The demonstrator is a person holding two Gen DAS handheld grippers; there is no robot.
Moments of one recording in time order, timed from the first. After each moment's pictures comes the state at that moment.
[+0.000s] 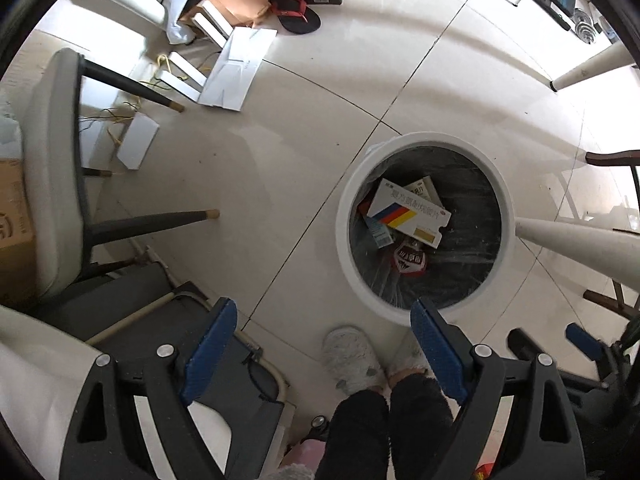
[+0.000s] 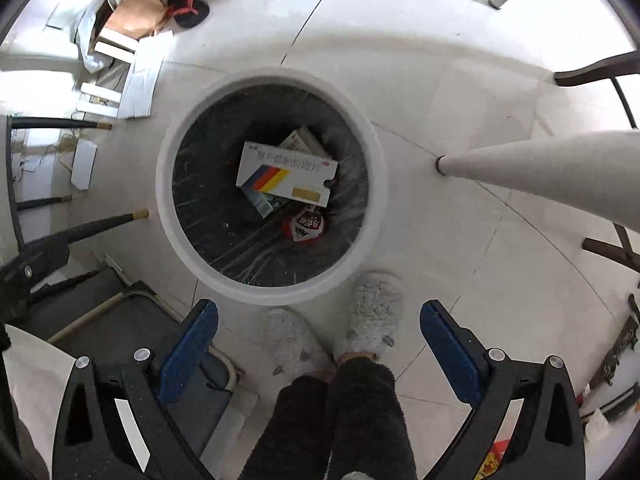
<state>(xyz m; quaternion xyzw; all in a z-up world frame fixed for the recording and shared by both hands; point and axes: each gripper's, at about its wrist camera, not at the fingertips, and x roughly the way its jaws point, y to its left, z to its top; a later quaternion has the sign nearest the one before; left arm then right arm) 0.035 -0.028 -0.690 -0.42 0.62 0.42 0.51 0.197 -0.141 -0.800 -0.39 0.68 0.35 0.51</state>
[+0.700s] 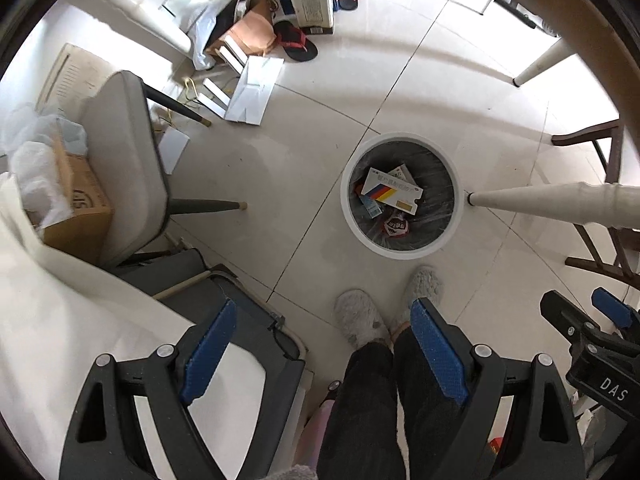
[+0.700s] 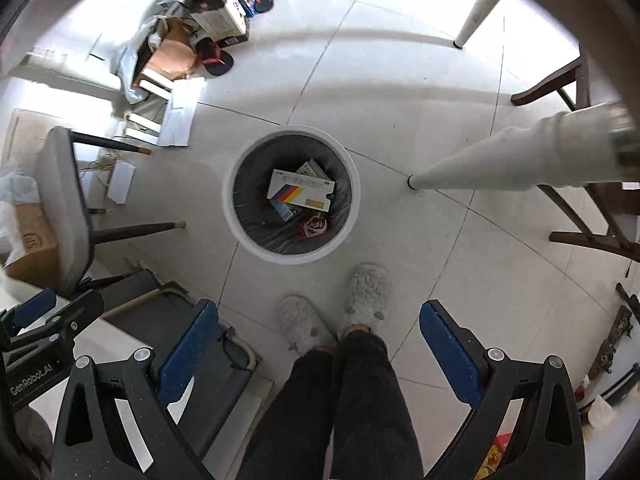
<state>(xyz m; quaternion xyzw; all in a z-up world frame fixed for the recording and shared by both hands) 0.019 -0.079 -0.521 -0.40 0.62 0.41 0.53 0.191 -0.170 -0.583 -0.36 0.66 0.37 0.55</state>
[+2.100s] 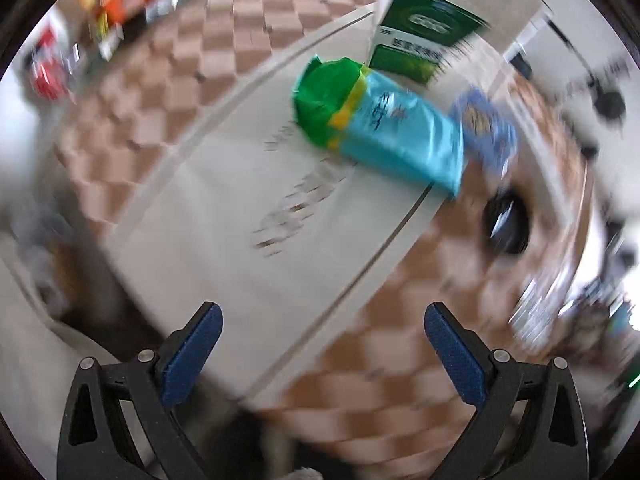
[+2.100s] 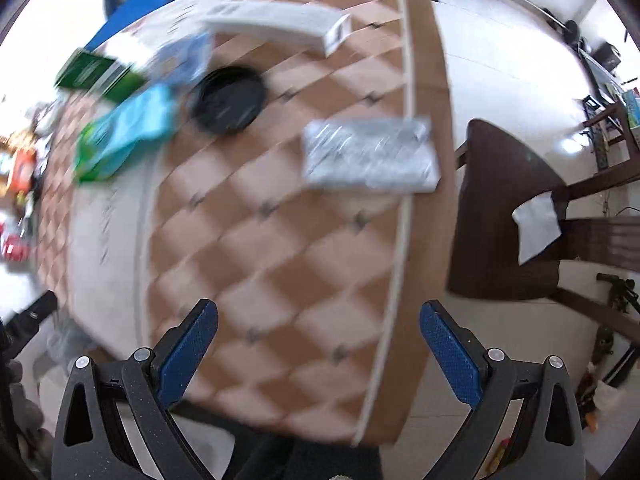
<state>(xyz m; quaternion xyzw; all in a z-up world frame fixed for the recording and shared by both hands) 0.286 0.130 -0.324 -0.49 0.47 0.46 0.57 0.552 -0.043 -0.356 -0.26 0.66 0.31 0.63</state>
